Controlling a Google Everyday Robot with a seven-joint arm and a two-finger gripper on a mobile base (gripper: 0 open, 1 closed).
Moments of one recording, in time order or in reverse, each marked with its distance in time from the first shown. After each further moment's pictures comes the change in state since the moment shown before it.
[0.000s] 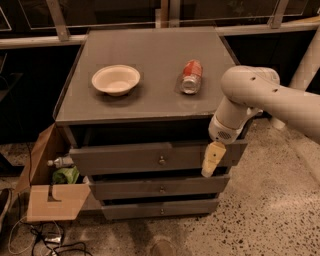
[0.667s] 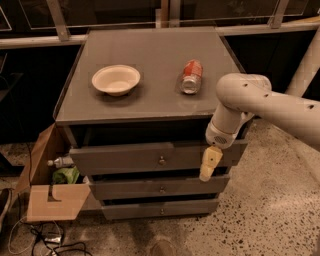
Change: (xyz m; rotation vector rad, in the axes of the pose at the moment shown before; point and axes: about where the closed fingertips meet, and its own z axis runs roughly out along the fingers) arm 0.003 0.000 0.025 -0.036 0.024 0.009
